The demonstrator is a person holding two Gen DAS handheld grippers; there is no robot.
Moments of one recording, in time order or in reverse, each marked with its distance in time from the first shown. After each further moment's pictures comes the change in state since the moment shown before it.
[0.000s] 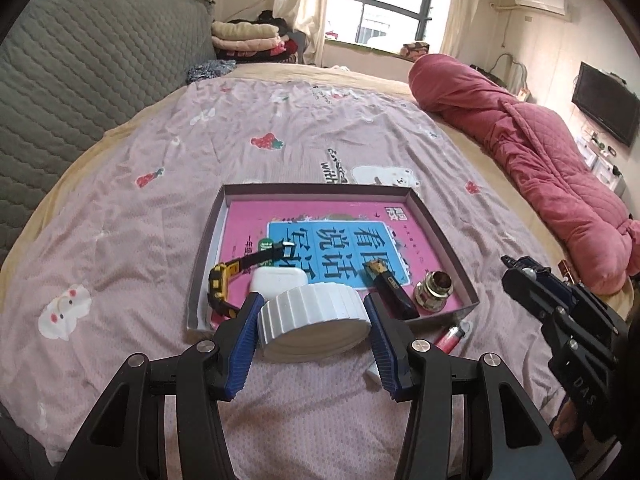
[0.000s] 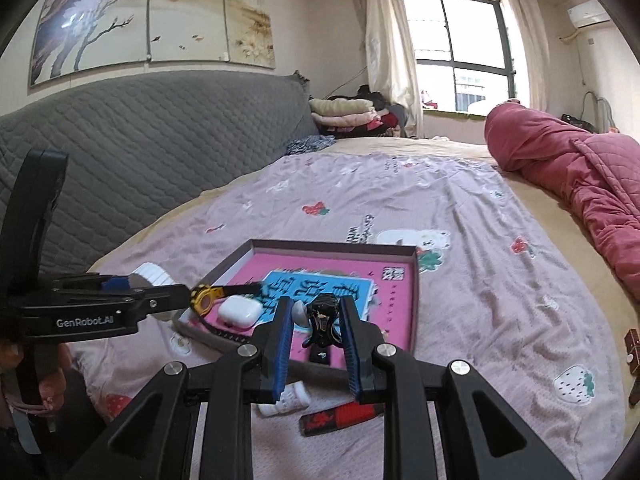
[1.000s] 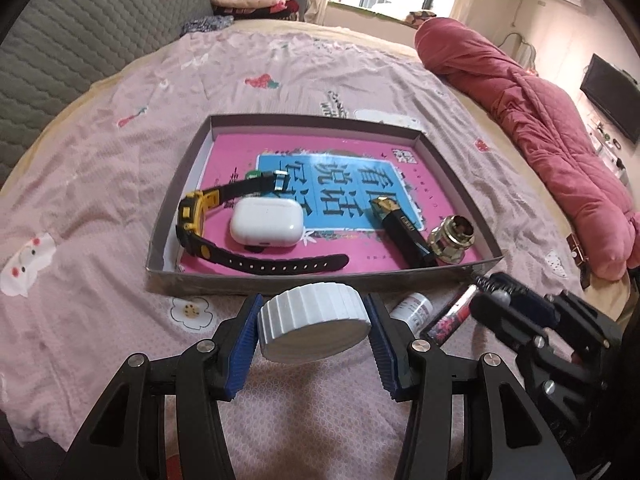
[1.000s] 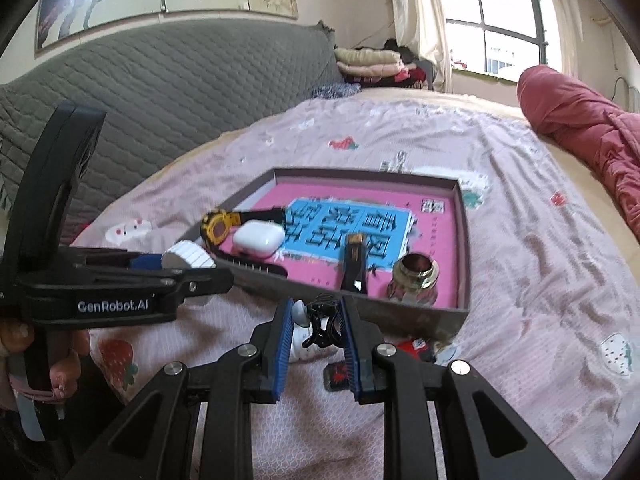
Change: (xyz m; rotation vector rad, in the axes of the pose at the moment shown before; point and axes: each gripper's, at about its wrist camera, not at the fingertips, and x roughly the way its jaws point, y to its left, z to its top) left arm 0.049 0.002 -0.034 -0.030 0.142 -0.028; right arm 0.039 0.017 -0.040 -0.041 0.175 0.082
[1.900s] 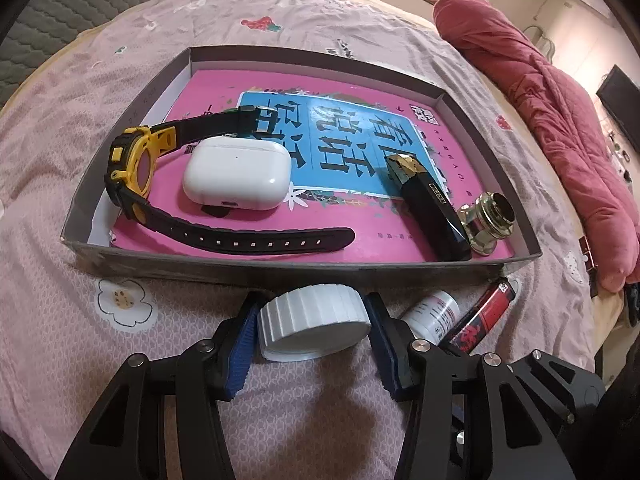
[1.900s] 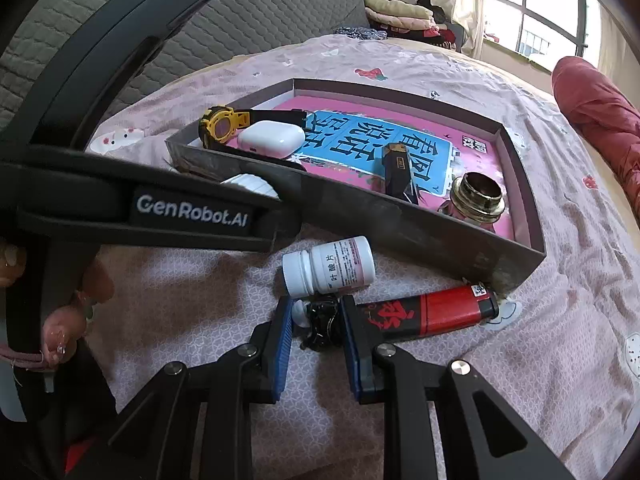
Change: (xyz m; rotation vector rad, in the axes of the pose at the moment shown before) left arm 0.077 0.000 -0.002 -0.081 0.146 -0.037; right arm 0.057 0.020 -0.039 -0.128 0.239 -0.008
